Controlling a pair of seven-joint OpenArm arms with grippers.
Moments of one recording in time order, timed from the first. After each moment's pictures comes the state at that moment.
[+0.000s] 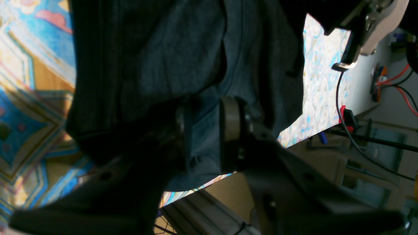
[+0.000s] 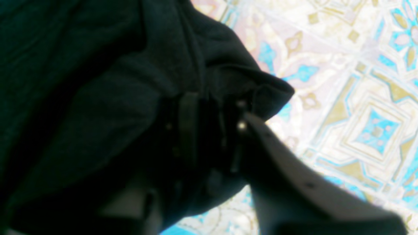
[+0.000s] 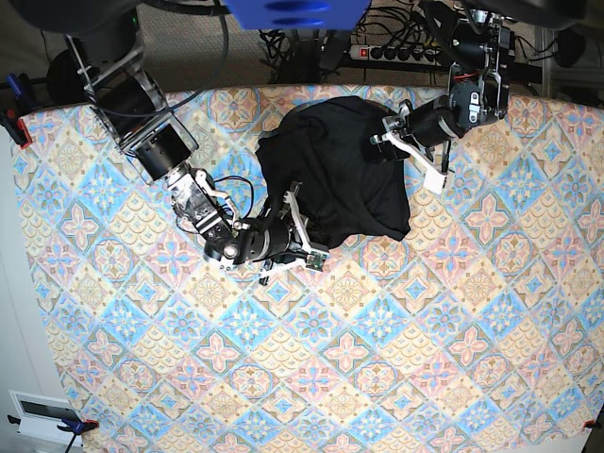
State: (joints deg) left arm 19.7 -15.6 -1.5 104.9 -57.7 0.8 55.0; right arm 28.6 11.8 -42.0 65.5 16.1 39.1 -40.4
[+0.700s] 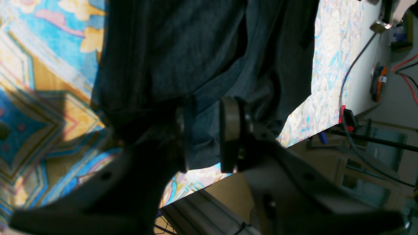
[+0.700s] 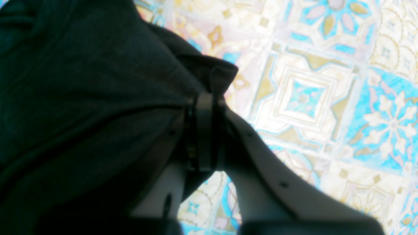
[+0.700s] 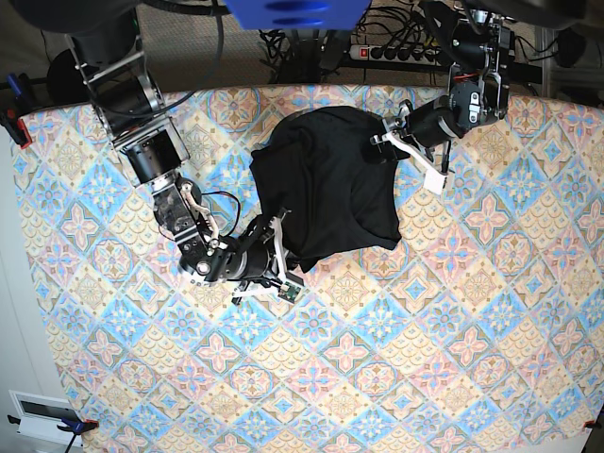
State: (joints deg) left arm 19.7 -15.6 -1.5 104.9 -57.7 0.8 55.0; right arm 28.5 11.8 -31.1 65.4 15.8 38.8 -40.7
